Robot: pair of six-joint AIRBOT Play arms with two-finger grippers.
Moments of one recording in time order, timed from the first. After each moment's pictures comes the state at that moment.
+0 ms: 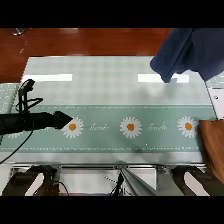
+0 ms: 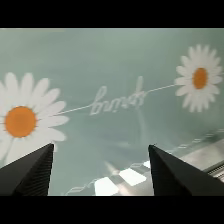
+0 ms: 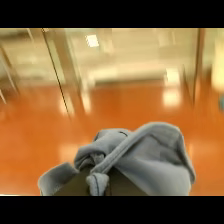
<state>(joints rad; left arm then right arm) 0.00 -0.60 0.61 0.95 -1.18 -1.36 -0.14 -0.92 1.66 -1.11 0.84 1.38</state>
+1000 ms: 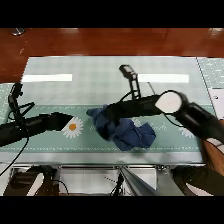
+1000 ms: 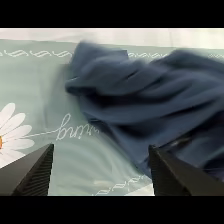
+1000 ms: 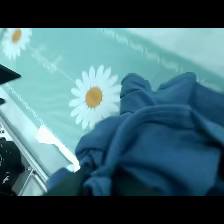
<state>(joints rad) 0.01 -0.45 0.52 0.84 -1.09 -1.41 0.66 -1.15 0.99 -0.82 0.80 1.44</state>
